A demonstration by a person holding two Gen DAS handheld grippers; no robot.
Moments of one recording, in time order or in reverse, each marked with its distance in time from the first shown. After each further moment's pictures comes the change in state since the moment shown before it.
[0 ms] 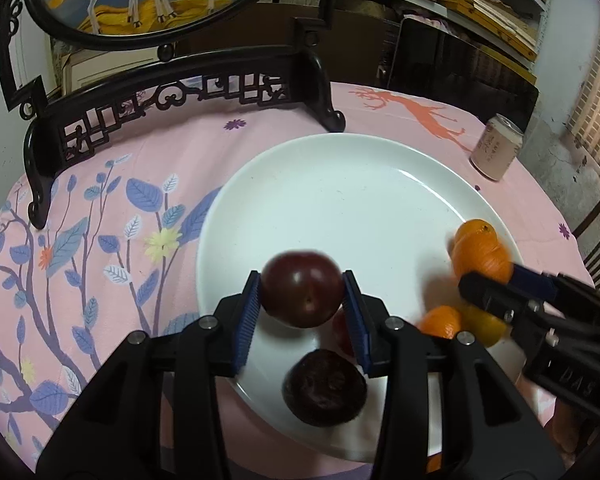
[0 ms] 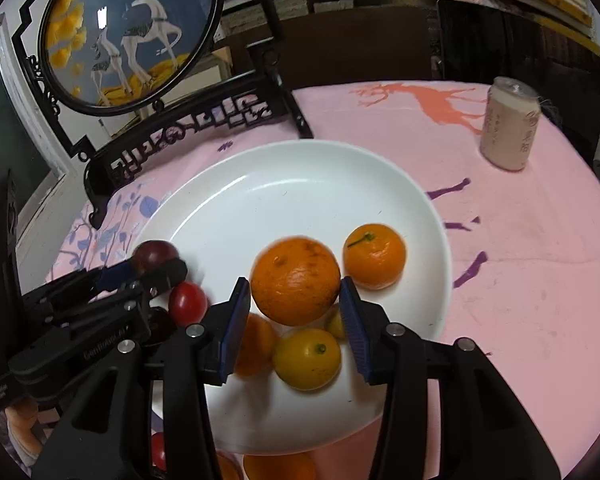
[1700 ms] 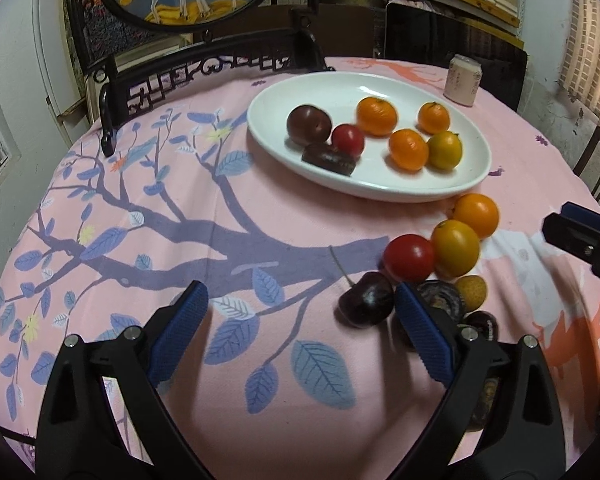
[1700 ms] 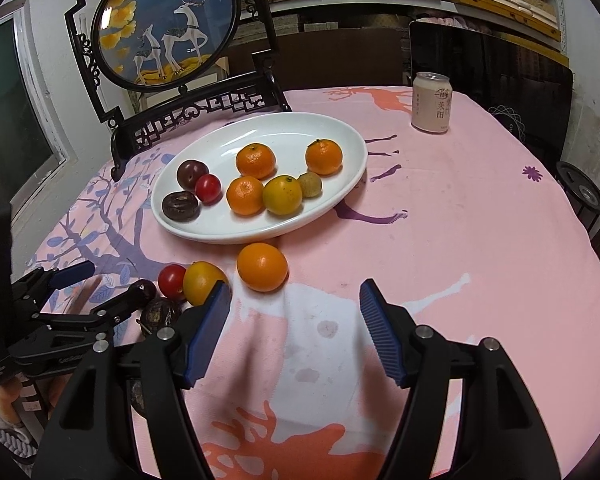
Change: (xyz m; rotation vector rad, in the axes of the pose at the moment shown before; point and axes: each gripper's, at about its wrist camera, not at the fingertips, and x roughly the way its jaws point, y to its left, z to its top) left arm -0.090 -0.004 -0.127 0.096 0.001 0.092; right arm -0.105 0.000 -0.111 -0.043 -0.081 -0.090
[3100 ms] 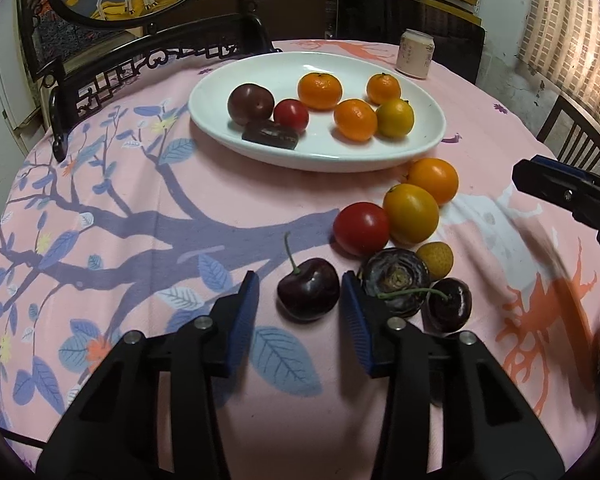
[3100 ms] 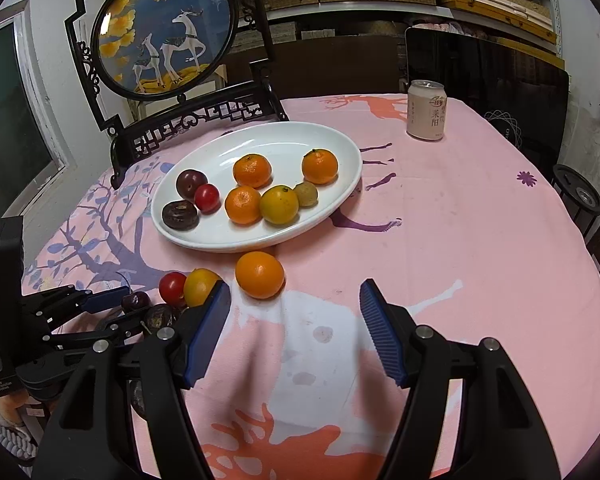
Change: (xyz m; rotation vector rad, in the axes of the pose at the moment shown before) left arm 0.006 -0.015 -0.009 0.099 0.044 -0.145; right arm -0.005 -0.003 0.001 0.006 -0.027 -0.004
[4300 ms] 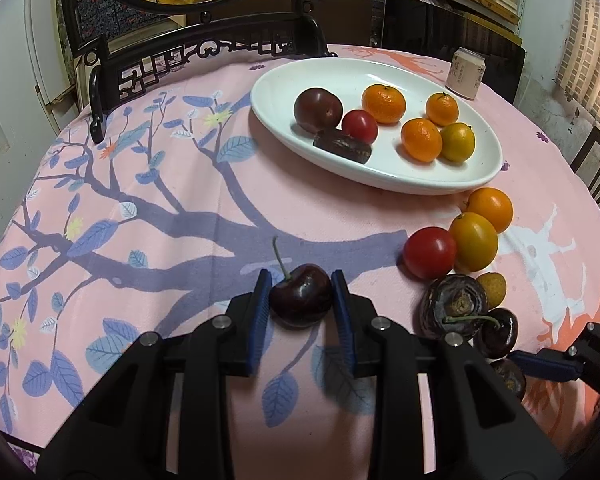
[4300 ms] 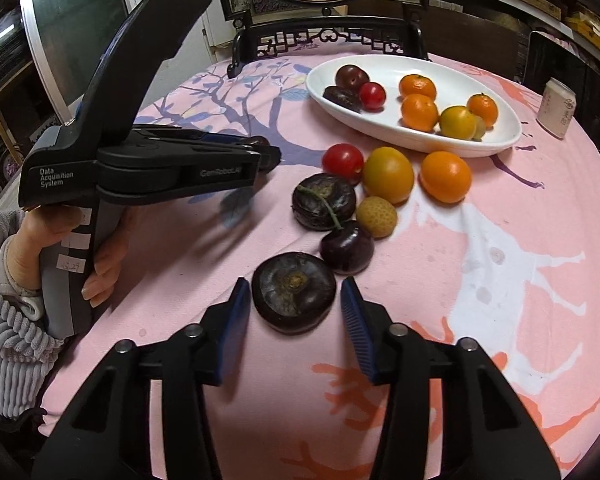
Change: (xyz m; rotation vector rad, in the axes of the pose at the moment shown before) left arm 0.003 0.032 0.008 -0.107 -0.009 0.100; right arm 0.011 0.093 -0.064 -0.304 0.193 0.237
